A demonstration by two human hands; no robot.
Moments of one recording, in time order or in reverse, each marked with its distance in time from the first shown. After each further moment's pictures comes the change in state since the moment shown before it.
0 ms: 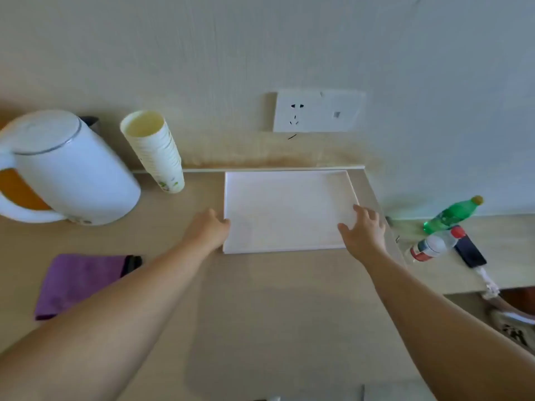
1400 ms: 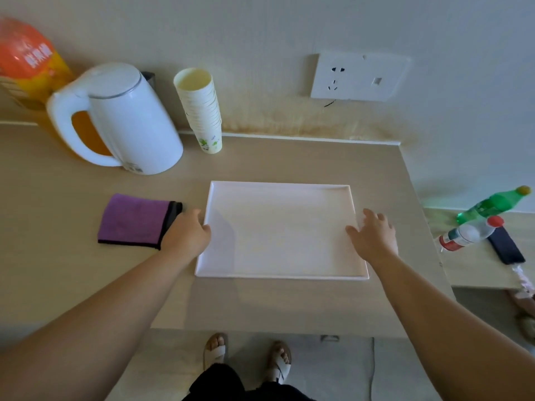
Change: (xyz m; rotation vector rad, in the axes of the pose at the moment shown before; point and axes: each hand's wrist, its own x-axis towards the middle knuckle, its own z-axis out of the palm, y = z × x) left_hand -0.095 -0.099 -0.026 0.073 0.110 -0.062; right_hand -0.070 0.001 0.027 -0.066 -0.098 -0.020
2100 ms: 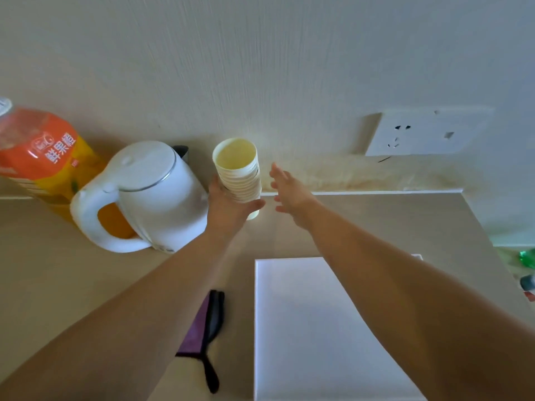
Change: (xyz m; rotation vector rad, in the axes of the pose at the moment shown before) left_hand 0.170 0.052 -0.075 -0.904 0.126 0.199; right_hand 0.083 -0.307 0.031 0.732 -0.399 -0.205
